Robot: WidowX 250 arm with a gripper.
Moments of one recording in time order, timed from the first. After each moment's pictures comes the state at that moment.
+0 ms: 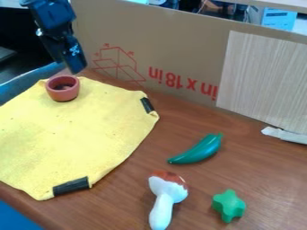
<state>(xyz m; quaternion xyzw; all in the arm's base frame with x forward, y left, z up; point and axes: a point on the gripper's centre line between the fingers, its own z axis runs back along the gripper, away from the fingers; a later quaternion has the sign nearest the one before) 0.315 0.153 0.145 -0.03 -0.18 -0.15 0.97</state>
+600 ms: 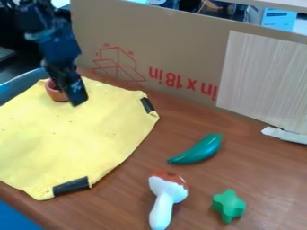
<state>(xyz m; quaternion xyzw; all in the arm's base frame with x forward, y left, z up) 0.294 0.136 0.104 -0.02 -0.15 -0.20 0.97</state>
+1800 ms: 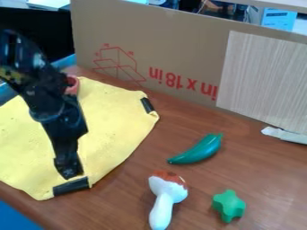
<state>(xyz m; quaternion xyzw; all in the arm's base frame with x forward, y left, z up) 0.233 0.085 0.046 0.08 -0.12 -0.34 0.93</state>
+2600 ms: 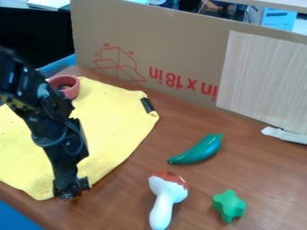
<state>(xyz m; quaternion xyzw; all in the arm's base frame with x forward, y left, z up) 0.220 0.076 0.025 0.09 -0.11 -0.35 0.92</state>
